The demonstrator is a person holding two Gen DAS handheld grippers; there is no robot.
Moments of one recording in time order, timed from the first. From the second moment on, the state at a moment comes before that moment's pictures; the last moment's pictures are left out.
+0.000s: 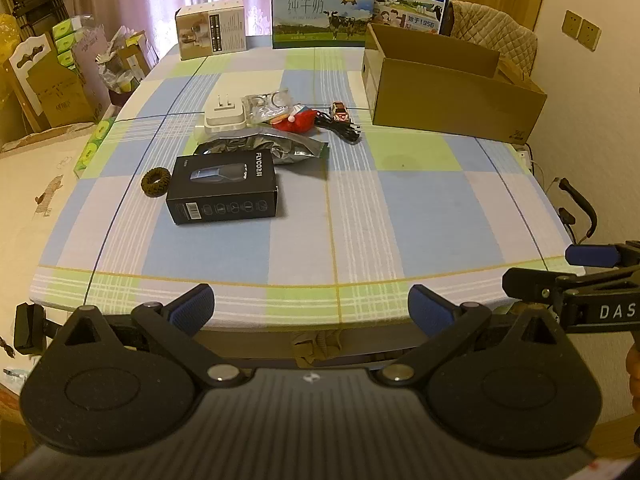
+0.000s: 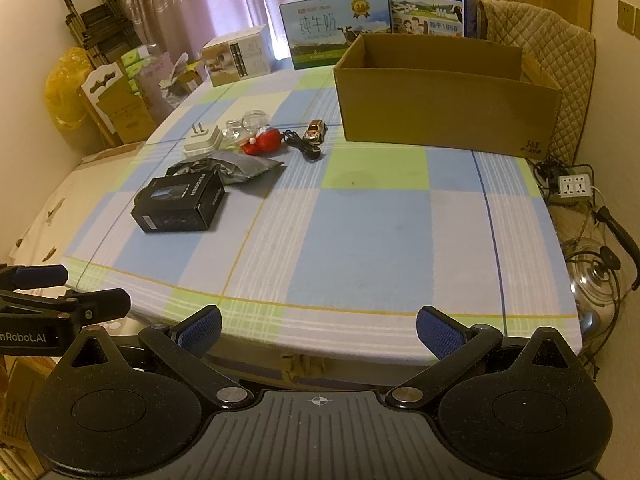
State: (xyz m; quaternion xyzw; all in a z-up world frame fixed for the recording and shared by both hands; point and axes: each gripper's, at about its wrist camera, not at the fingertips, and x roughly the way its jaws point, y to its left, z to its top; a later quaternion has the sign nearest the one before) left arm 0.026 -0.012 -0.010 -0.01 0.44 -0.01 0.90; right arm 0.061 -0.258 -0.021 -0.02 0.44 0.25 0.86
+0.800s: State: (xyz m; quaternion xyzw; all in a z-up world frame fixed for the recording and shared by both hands) left arm 0.055 0.015 -0.024 -0.02 0.45 -0.02 0.89; right arm 0.089 -0.233 -0.033 -0.01 0.45 0.25 0.86
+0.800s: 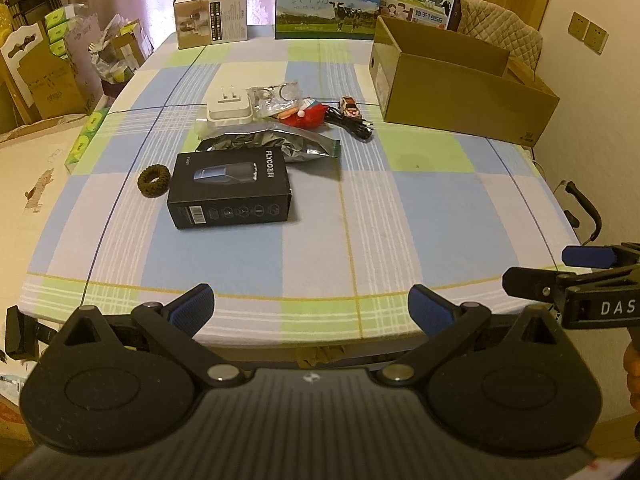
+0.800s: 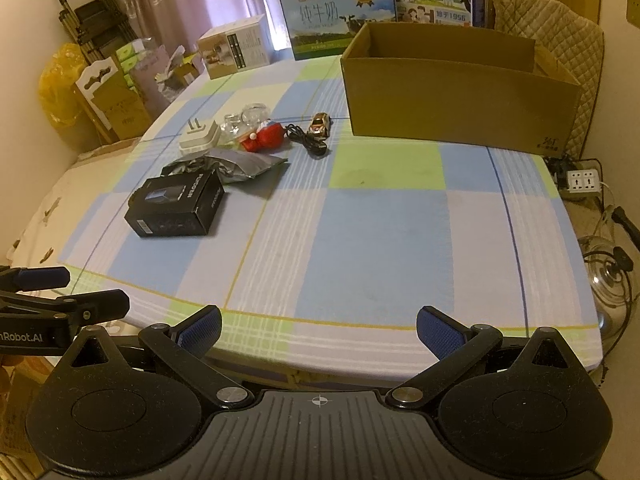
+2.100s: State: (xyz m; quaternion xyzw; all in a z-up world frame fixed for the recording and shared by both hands) left arm 0.112 0.203 -0.050 -0.09 0.46 0.14 0.87; right arm 0.209 -0.043 -0.083 -0.06 0.43 0.42 0.80
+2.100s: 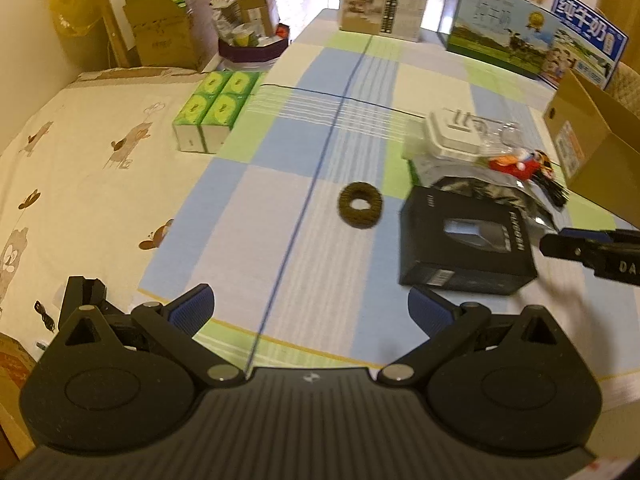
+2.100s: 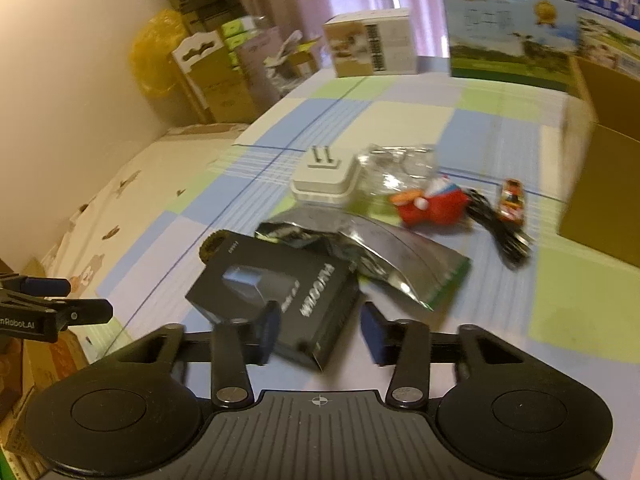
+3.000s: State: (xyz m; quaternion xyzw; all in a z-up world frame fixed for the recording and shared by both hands) left arm 0.131 0.232 -0.073 -0.11 0.48 0.14 0.86; right arm 0.215 -0.025 -0.104 -0.06 0.47 0.43 0.77
